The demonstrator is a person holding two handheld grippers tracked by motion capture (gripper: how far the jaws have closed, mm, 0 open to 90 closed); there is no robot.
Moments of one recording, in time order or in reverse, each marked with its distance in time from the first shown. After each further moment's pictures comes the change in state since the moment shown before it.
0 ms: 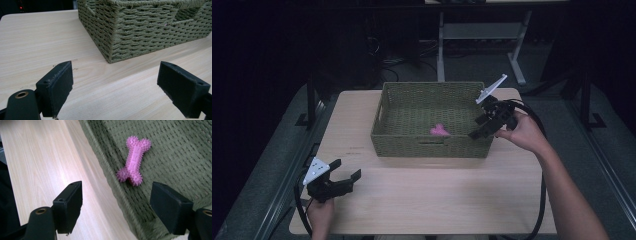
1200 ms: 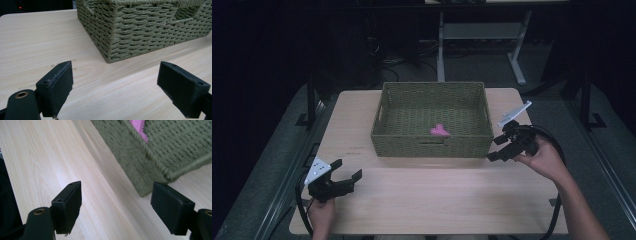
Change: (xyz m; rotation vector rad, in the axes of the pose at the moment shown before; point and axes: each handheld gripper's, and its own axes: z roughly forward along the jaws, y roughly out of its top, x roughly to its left) left arm -0.002 0.000 0.002 0.004 -0.001 0.005; right arm 0.013 -0.081 0.002 -0.024 -0.023 0.077
